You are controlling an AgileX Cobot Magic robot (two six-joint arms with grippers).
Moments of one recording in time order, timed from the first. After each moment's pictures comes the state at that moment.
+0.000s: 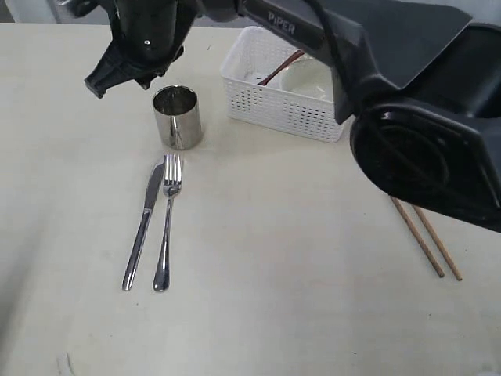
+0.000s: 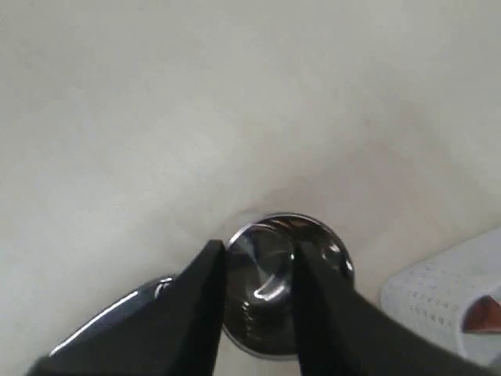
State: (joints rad) left arm -0.15 0.00 0.00 0.02 0.31 0.04; right arm 0.87 2.36 -2.29 -0.18 1.10 -0.02
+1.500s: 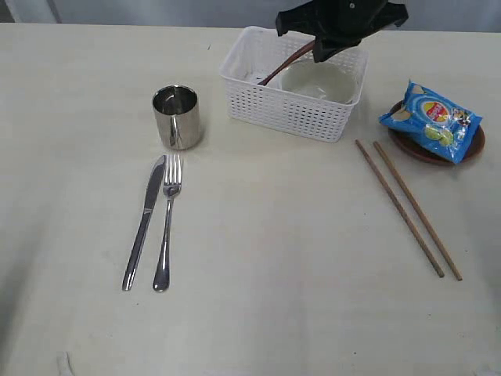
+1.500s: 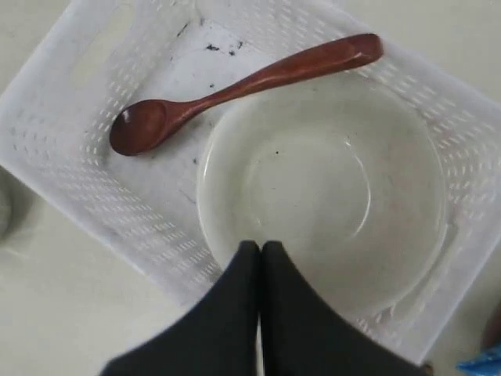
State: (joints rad) left arm -0.15 0.00 0.00 0.02 0.31 0.04; right arm 0.38 2.00 -1.63 0.06 0.84 0.06
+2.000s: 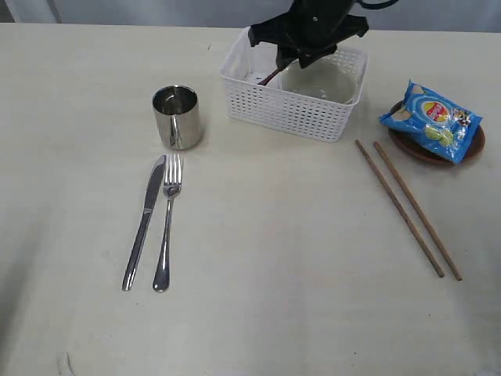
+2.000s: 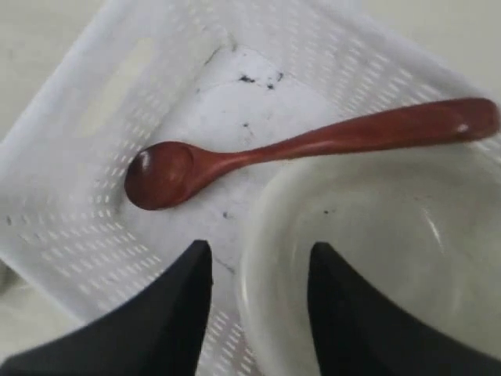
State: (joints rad) left arm -0.15 0.00 0.00 0.02 0.31 0.04; right arm 0.43 2.19 -1.83 0.06 0.86 0.06
